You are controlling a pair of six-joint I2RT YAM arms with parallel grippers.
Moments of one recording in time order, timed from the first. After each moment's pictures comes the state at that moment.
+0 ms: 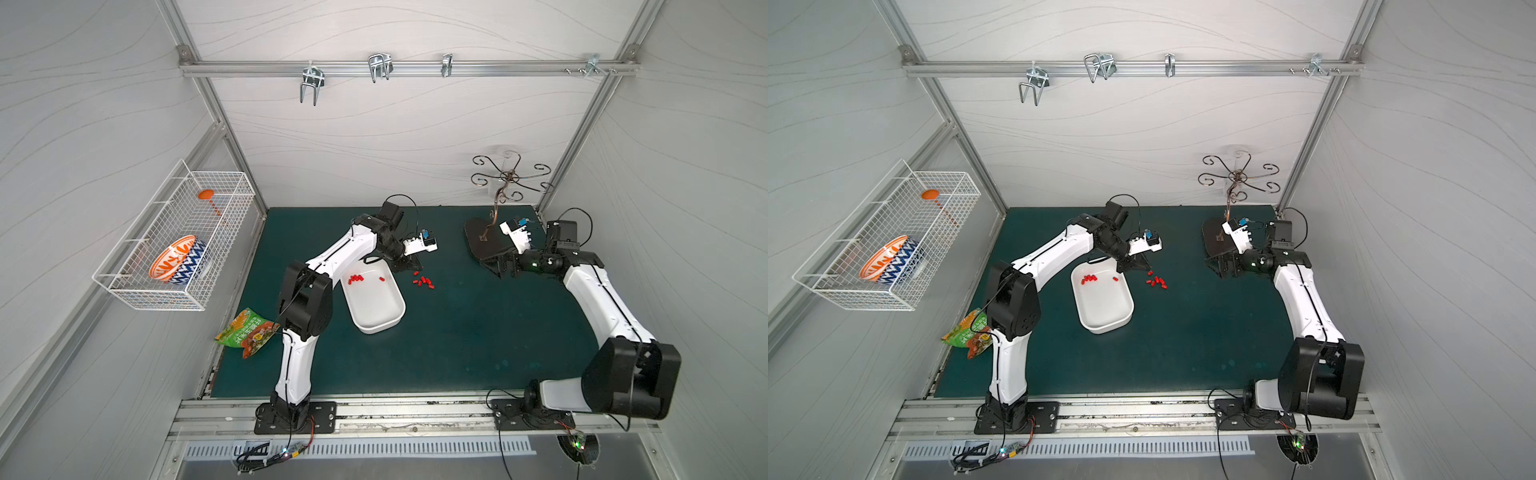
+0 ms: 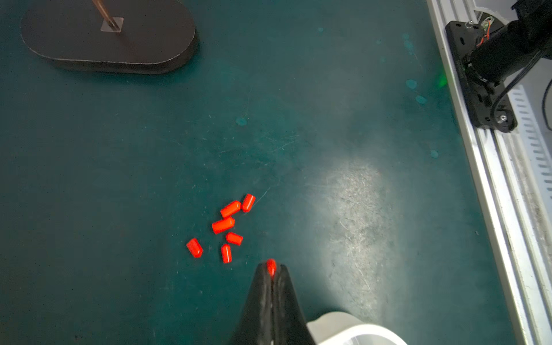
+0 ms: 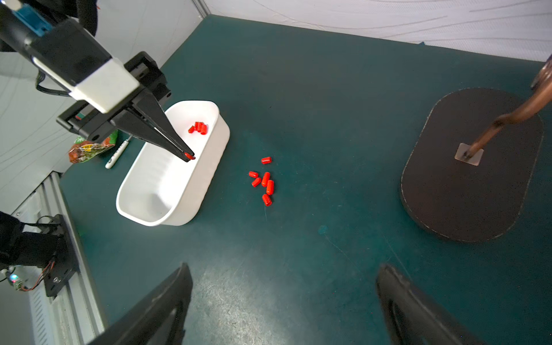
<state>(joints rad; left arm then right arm) -0.52 2.10 1.86 -0.94 0.67 0.85 -0.05 1.37 1.12 -0.64 -0.77 -0.37</state>
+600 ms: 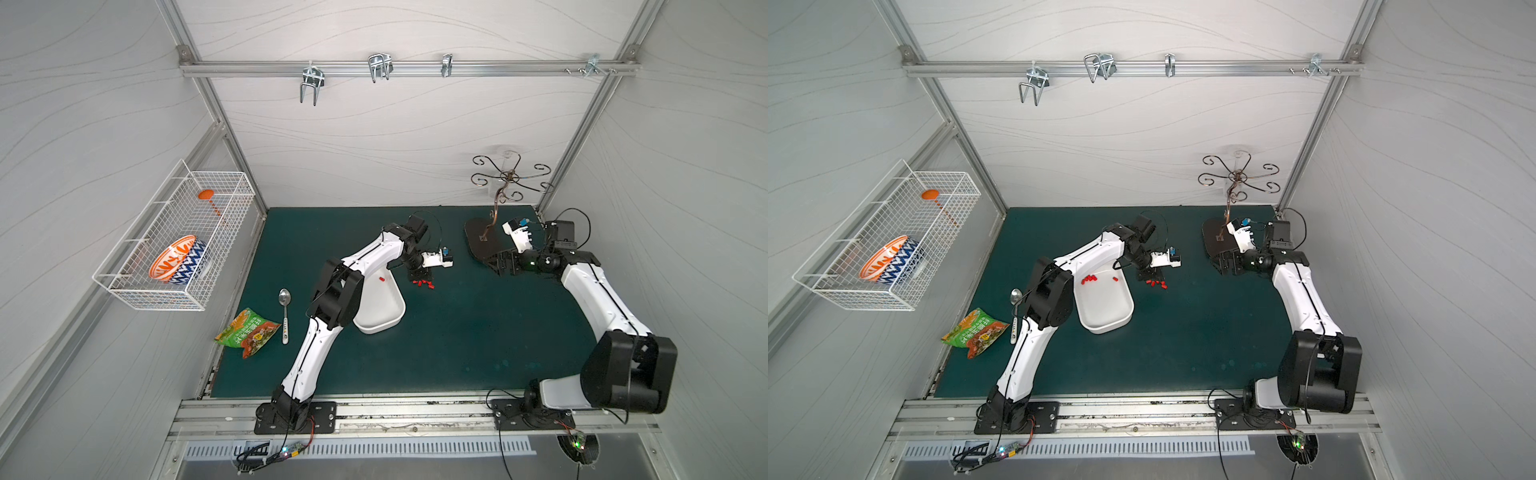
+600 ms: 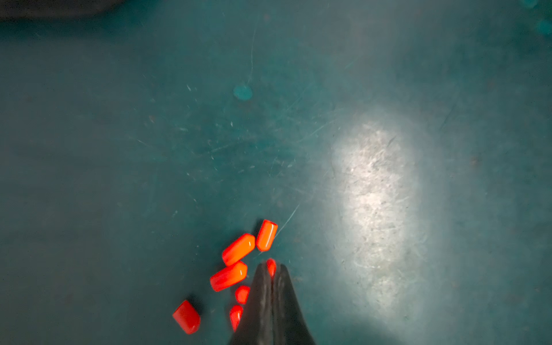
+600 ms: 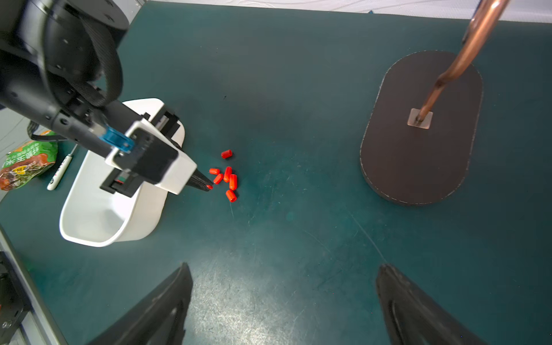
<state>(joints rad) -0.61 2.38 2.06 -0.98 0.48 0.91 -0.07 1.40 1.12 -0.61 -0.63 -0.30</state>
